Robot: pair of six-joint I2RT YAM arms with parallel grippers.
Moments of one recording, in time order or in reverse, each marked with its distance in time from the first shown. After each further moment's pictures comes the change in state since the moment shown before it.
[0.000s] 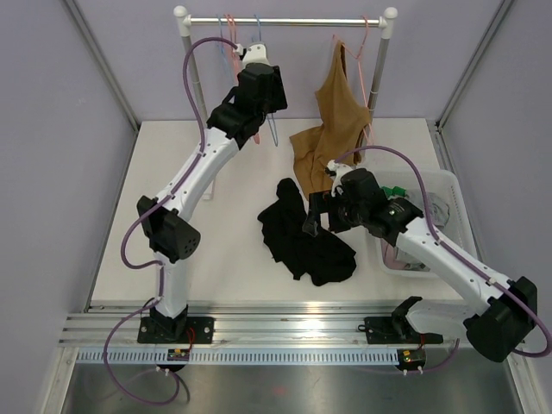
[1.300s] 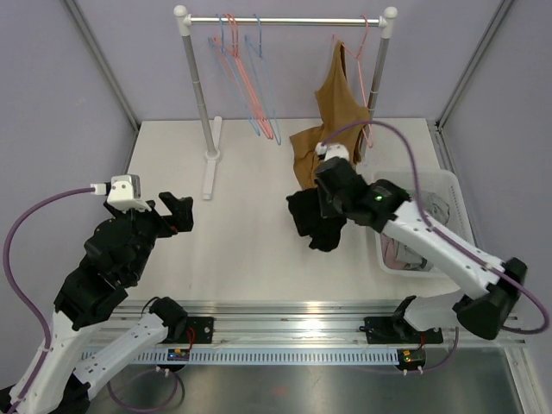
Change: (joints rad) left arm -0.074 -1.500 -1.203 -0.162 -0.113 0.053; right arm 0.175 0.198 0.288 -0.227 0.497 0.022
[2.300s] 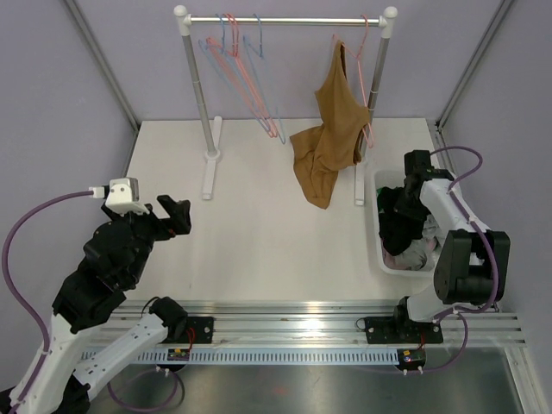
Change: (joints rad) left arm 0.000 -0.056 -0.051 -0.024 -0.035 0.008; right arm -0.842 0.108 -0.195 -0.021 -0.074 0.036
